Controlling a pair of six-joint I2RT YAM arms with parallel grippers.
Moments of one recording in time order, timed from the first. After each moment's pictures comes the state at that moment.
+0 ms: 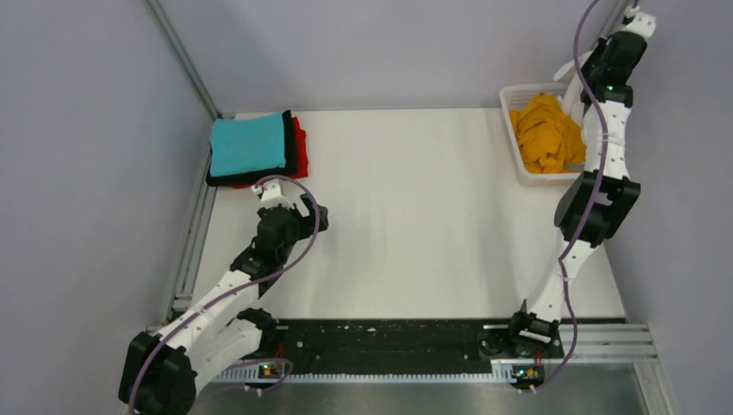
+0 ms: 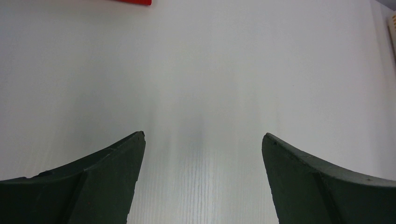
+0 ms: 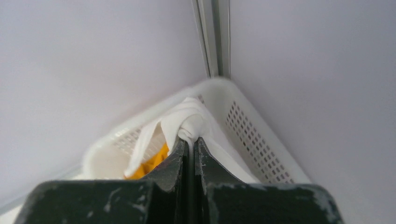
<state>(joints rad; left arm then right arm) -0.43 0.89 0.43 0.07 -0.27 -0.58 -0.31 2.18 2.22 -0.24 0.08 0.19</state>
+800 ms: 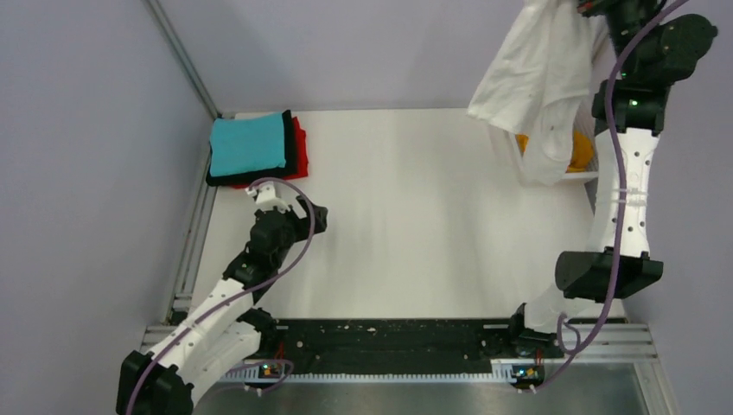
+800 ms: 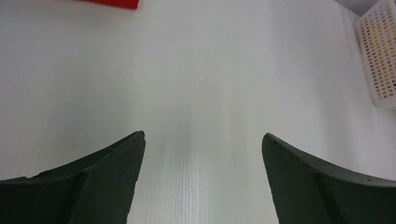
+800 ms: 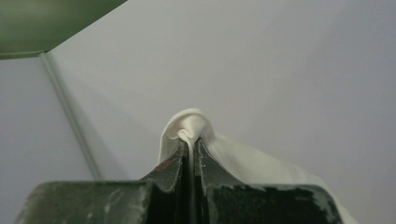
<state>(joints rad) -0.43 0.80 0.43 0.02 -0.23 -0.60 -0.23 1.62 2.08 0.27 -0.42 0.65</state>
